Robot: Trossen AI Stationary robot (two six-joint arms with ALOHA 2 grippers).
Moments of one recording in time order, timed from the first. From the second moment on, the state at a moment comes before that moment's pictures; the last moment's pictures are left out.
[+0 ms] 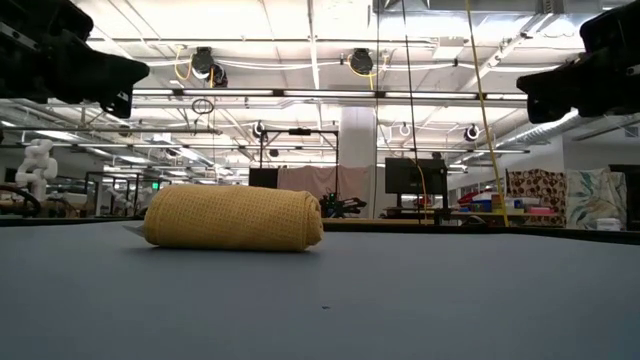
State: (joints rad) left arm -0.19 0.00 0.00 0.03 -0.10 0.00; right arm 0.10 0.00 0.02 0.02 0.03 -0.12
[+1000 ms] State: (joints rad) left arm -0.13 0.00 0.00 0.02 -0.05 -0.02; right arm 0.05 0.00 0.02 0.02 0.03 -0.09
